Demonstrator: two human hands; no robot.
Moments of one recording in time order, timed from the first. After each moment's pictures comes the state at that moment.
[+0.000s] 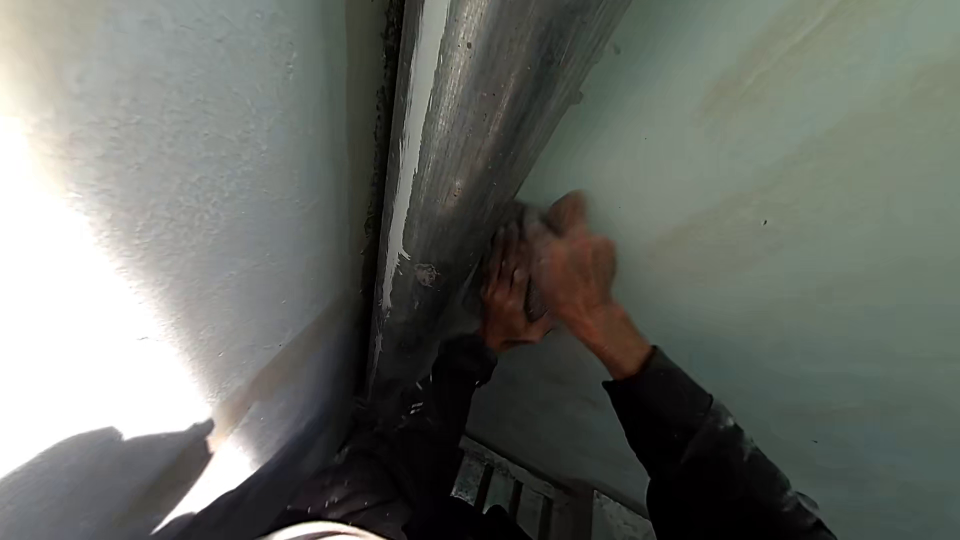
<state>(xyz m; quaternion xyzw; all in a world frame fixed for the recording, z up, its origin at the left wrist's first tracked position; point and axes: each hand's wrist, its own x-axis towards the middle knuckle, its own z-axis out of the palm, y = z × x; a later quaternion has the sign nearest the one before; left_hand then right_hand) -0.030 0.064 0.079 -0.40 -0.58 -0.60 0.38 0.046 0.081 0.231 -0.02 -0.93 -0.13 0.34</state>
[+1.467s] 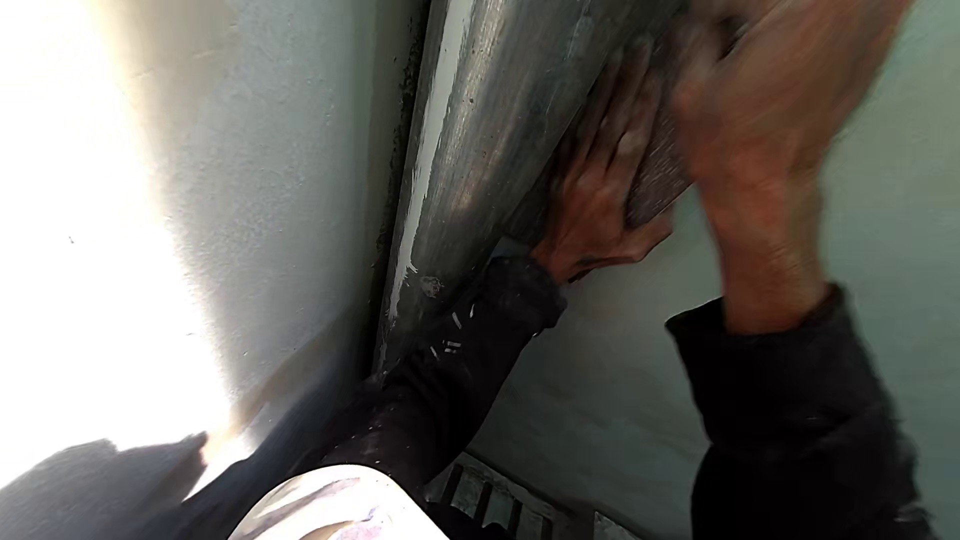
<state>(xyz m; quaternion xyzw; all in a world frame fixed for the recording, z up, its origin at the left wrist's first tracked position) -0.046 0.070 0.265 -0.43 -0.51 -0.59 0.46 0.034 0.066 0.403 -0.11 -0.88 -0.16 0.43</state>
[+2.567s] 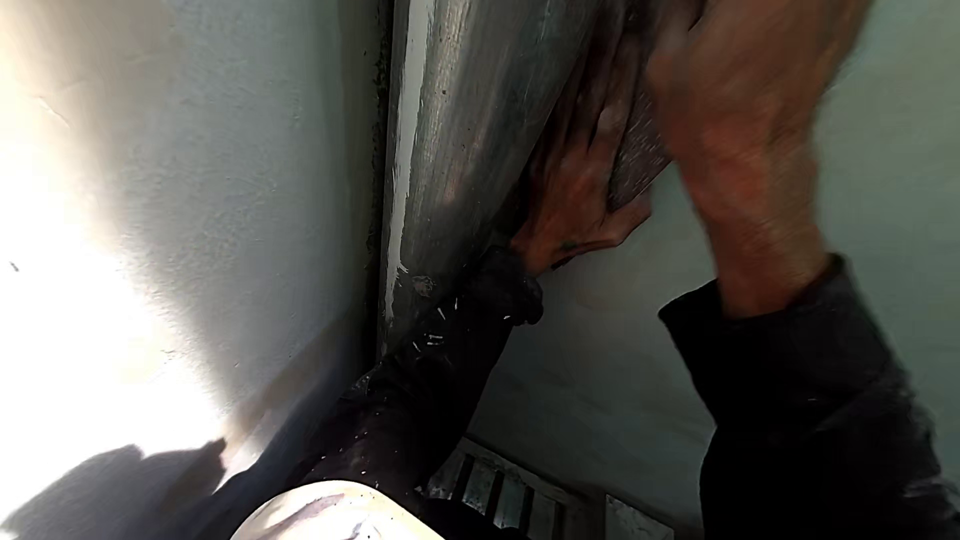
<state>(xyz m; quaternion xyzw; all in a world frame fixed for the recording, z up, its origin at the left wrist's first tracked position) -0.055 0.064 0.266 -0.44 -0.53 -0.56 0.46 0.022 0.069 0.400 -0.10 -0.86 -0.17 0.47</state>
